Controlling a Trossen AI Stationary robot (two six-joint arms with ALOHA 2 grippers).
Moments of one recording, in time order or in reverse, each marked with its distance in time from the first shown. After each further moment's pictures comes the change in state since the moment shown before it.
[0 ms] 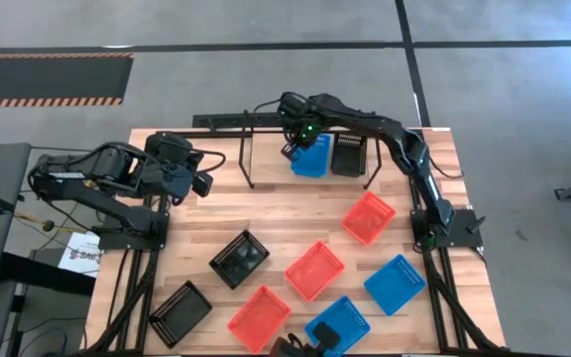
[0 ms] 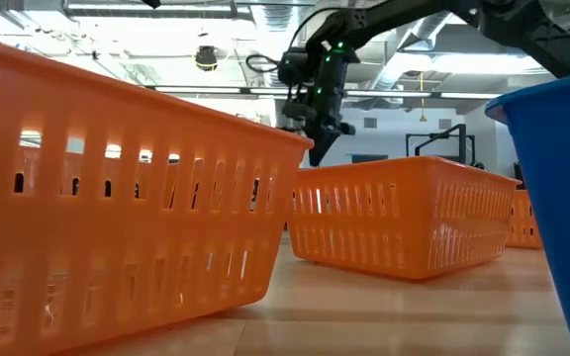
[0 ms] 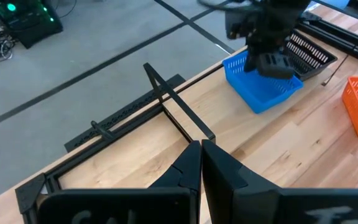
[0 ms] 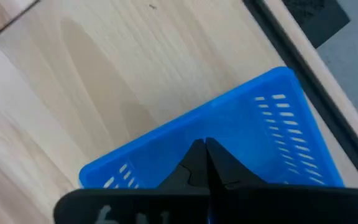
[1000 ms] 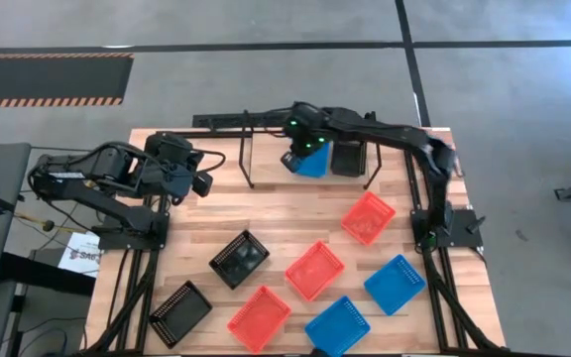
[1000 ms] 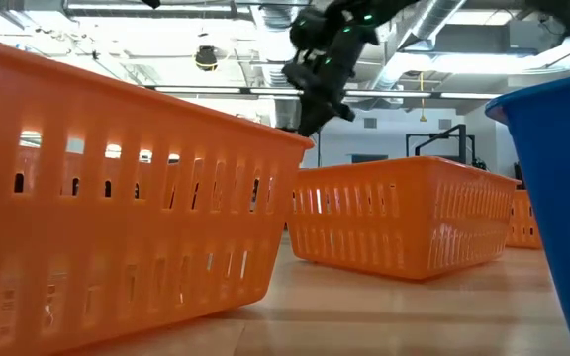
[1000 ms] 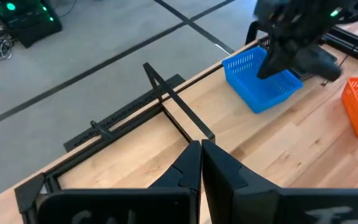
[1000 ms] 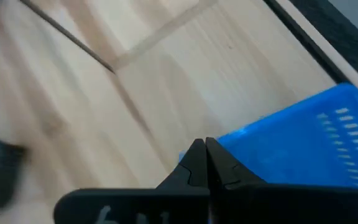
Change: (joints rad) left arm 0.000 0.000 0.000 0.001 0.002 -0.003; right arm 0.101 -0.235 -0.288 0.282 -0.068 0.059
